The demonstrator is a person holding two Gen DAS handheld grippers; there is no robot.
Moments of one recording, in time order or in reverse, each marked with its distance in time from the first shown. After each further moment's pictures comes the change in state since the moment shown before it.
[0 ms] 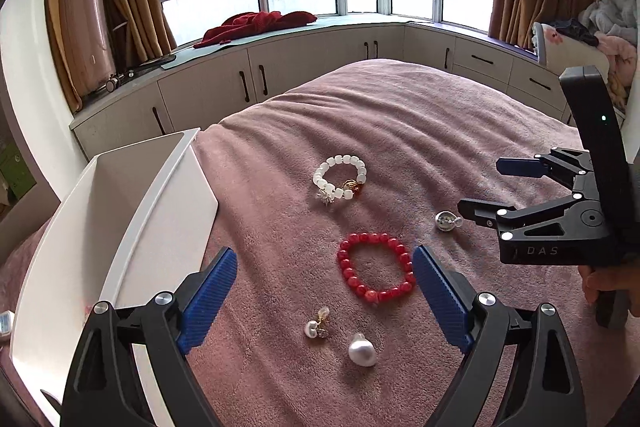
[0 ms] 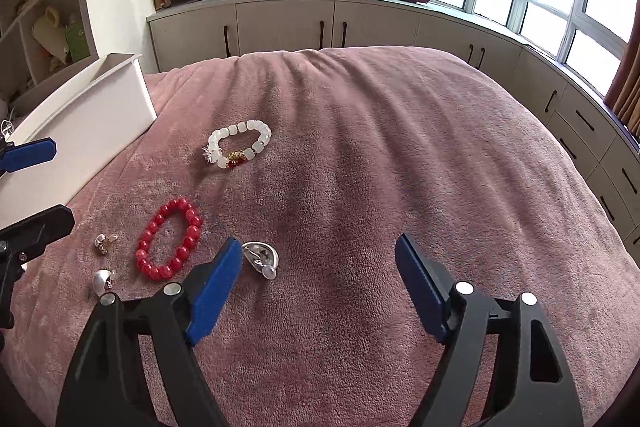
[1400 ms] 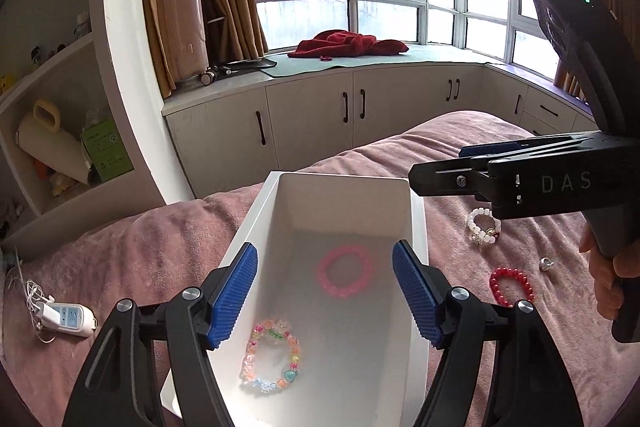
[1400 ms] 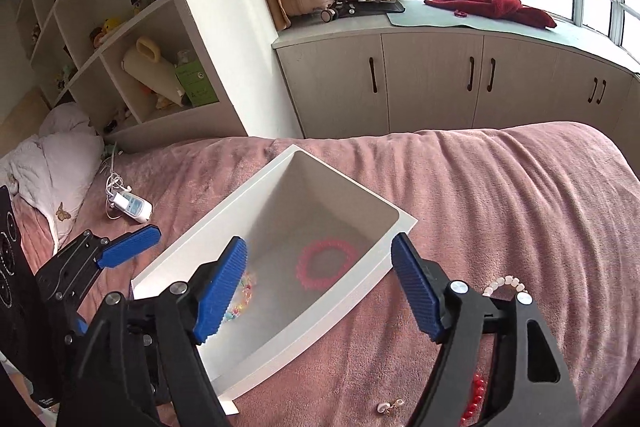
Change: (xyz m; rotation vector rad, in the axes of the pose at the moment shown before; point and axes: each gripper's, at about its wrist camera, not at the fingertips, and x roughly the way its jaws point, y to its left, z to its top) left arm -0.081 0.178 0.031 -0.164 -0.047 0.167; right arm -0.024 0.194 0.186 -0.015 0.012 0.398
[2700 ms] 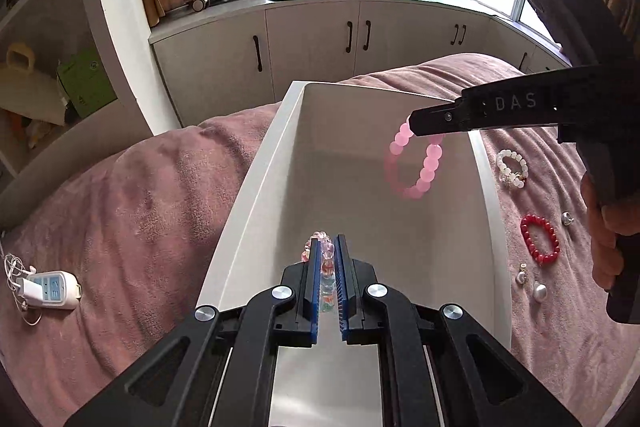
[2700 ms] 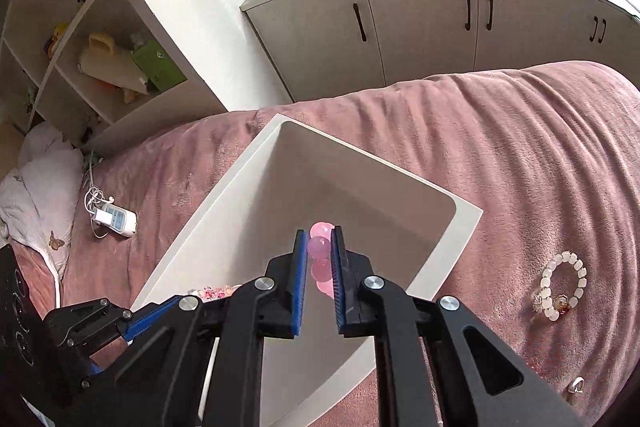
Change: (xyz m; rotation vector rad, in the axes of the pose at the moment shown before) left arm 0.060 0.059 -0.029 -0.032 0.261 -0.063; right arm 0.102 0.007 0.012 0.156 0.174 -0.017
